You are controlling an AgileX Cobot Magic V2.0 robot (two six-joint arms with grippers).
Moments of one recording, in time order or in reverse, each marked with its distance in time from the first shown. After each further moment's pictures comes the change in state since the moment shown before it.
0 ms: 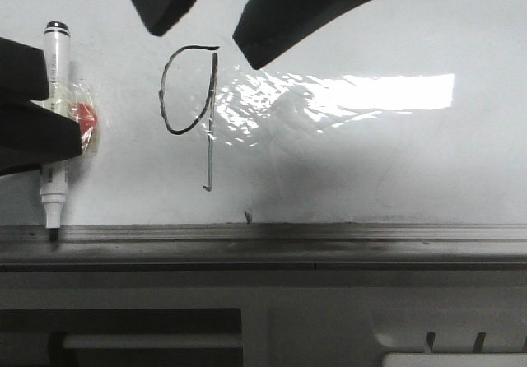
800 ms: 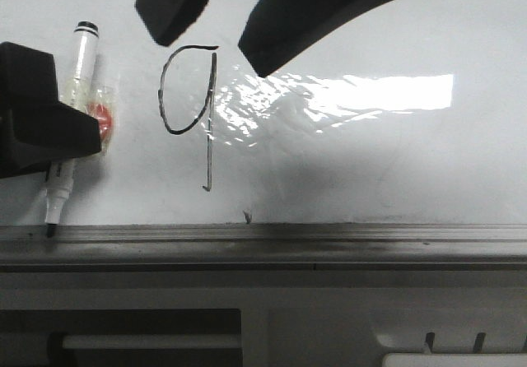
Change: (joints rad) left arm 0.000 0.009 0.000 0.082 0.004 -0.047; right arm 0.000 0.000 0.000 0.000 0.023 0.000
